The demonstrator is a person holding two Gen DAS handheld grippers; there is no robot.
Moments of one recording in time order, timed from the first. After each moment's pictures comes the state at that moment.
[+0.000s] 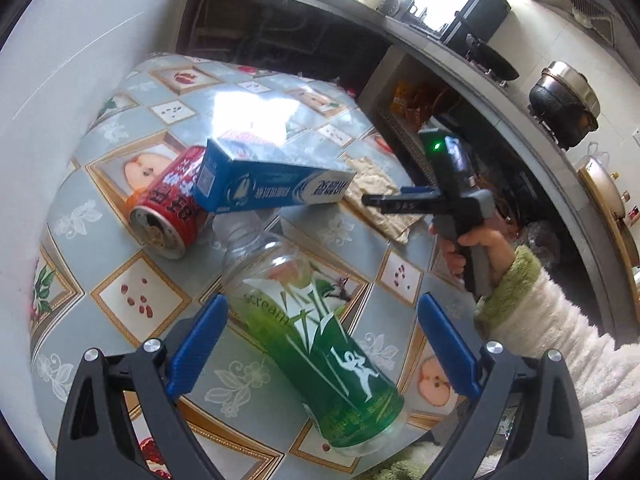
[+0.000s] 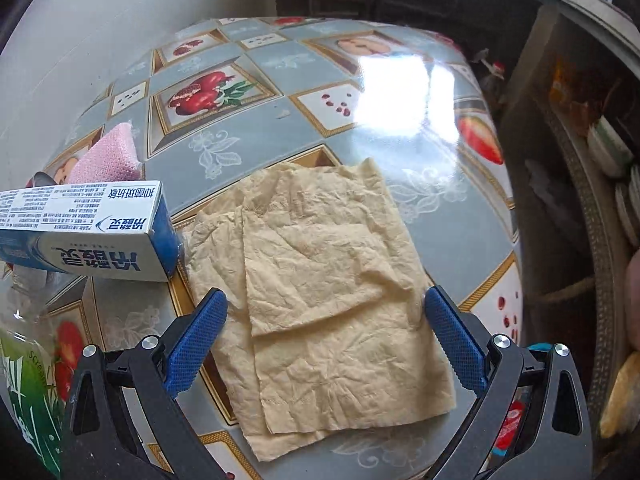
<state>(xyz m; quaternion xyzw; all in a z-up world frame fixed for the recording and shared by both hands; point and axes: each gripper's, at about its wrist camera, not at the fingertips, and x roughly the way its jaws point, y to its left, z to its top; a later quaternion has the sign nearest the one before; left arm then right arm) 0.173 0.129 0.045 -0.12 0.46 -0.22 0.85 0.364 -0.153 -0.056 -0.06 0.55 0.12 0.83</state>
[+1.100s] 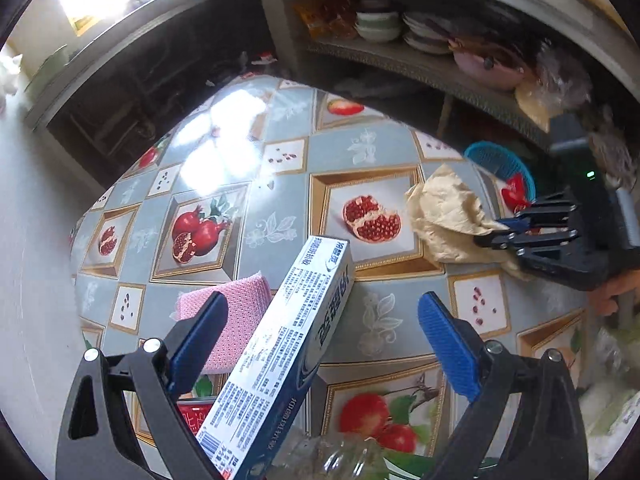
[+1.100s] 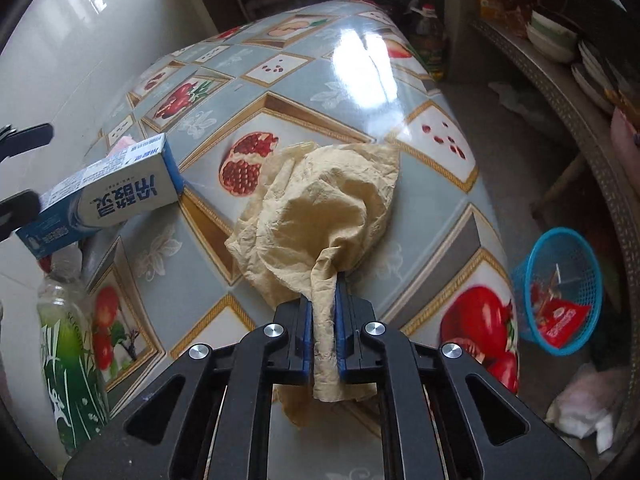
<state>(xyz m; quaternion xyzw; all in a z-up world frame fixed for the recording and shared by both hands) 0.319 -0.010 0.035 0.28 0.47 -0.30 0.79 0.260 -0.208 -0.040 0.10 0.56 0.05 0.82</state>
